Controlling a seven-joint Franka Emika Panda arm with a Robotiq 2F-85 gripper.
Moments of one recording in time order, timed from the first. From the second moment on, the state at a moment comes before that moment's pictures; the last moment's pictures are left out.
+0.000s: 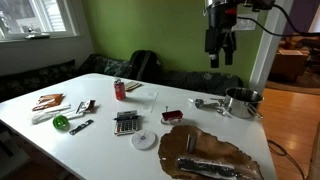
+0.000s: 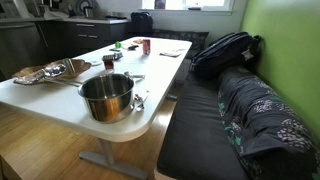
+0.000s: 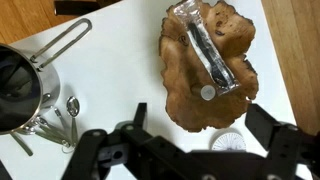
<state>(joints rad) 0.14 -0.14 0.16 -2.20 0.19 1.90 0.18</state>
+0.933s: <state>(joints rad) 0.08 -0.26 0.15 -2.47 -0.11 2.29 0.28</state>
